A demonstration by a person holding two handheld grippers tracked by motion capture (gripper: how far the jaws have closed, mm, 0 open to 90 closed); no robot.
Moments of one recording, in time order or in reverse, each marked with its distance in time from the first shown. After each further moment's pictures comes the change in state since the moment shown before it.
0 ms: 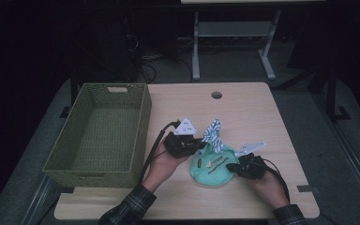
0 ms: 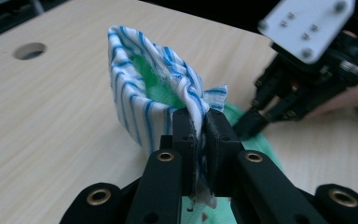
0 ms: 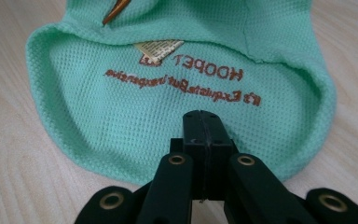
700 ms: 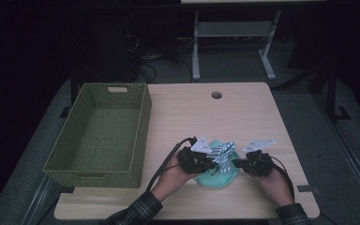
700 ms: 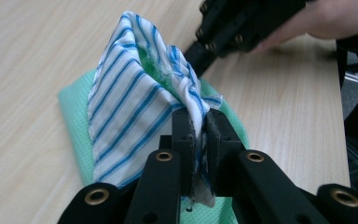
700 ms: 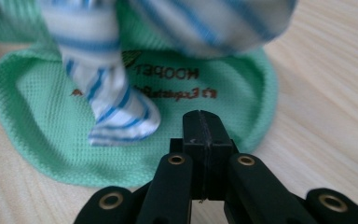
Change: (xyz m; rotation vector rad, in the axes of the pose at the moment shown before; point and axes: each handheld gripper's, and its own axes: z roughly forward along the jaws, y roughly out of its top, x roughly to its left) left arm -0.030 -0.018 0.038 0.111 -0.124 0.046; right arm -0.016 -0.005 -0.015 -0.038 -0.052 0.046
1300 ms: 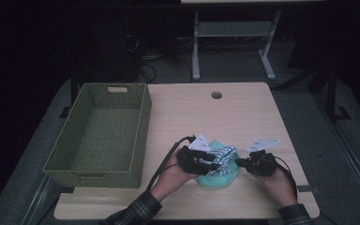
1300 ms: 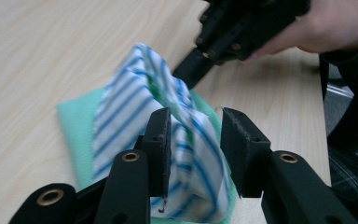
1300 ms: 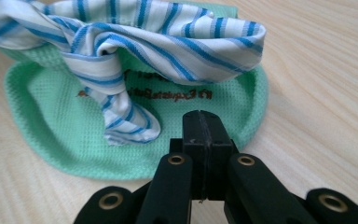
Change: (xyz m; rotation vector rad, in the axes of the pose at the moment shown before) left arm 0.004 0.005 -0.014 -0.063 -0.005 -0.028; right arm -0.001 -0.002 -0.011 -0.019 0.007 -0.001
